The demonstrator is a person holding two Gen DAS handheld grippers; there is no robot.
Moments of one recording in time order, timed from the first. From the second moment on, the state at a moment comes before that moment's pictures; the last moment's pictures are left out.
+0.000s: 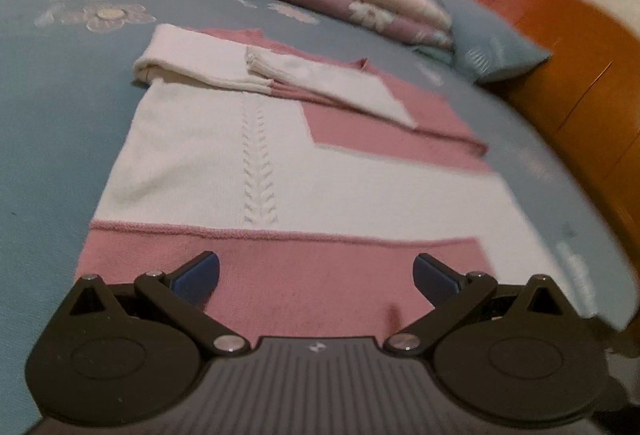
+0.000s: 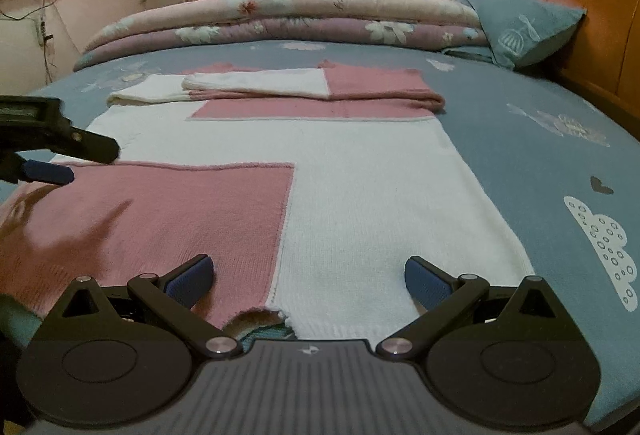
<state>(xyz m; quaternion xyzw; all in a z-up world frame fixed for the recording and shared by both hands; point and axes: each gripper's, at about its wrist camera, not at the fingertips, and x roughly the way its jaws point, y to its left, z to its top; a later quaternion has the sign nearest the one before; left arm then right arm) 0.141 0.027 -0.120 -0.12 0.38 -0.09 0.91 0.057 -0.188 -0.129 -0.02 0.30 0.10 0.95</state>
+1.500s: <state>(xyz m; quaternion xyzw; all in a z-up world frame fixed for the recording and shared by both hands) 0.132 0.175 -0.134 -0.39 0.46 -0.17 0.78 0.056 -0.194 -0.121 0.01 0.32 0.11 0.94</state>
